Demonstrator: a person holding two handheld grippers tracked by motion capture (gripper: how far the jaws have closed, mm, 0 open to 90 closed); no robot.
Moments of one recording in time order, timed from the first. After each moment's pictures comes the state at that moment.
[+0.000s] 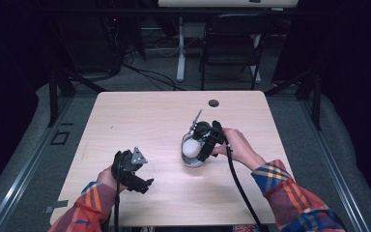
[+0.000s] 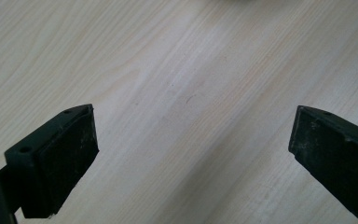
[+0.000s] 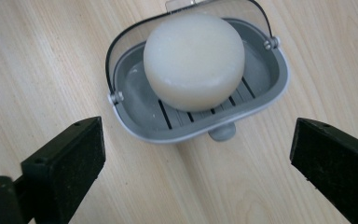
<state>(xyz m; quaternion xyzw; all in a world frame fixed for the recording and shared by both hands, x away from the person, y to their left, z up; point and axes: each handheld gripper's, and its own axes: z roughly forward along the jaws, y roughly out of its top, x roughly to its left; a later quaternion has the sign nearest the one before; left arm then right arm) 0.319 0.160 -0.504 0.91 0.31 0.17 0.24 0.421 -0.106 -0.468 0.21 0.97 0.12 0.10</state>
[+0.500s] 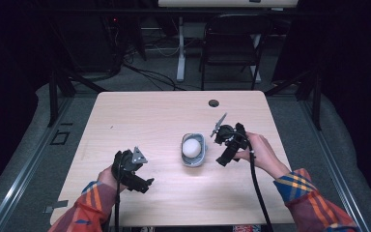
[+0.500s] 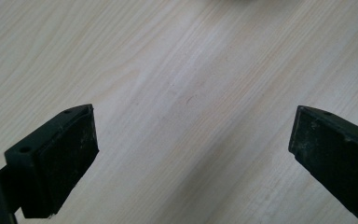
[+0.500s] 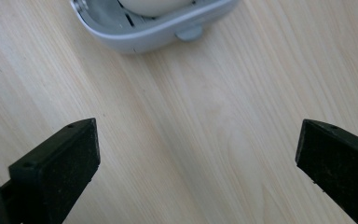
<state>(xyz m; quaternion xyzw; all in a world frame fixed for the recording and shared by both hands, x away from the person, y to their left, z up) 0.321 0.160 -0.505 0.90 0.31 0.16 0.24 0.400 -0.169 -0.463 0.25 0.95 0.12 0.12</state>
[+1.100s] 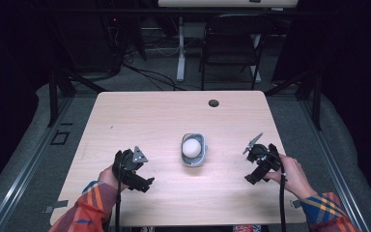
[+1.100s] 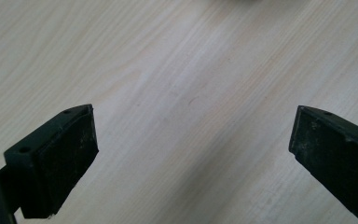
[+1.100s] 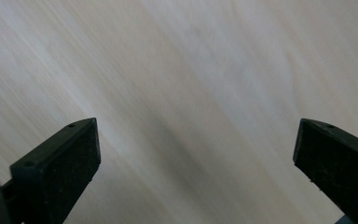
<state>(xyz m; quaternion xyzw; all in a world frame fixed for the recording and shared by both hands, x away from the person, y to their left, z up) 0.321 0.159 -0.503 0.90 0.31 0.18 0.25 0.355 -0.261 -0.506 0.33 0.93 0.09 0.10</state>
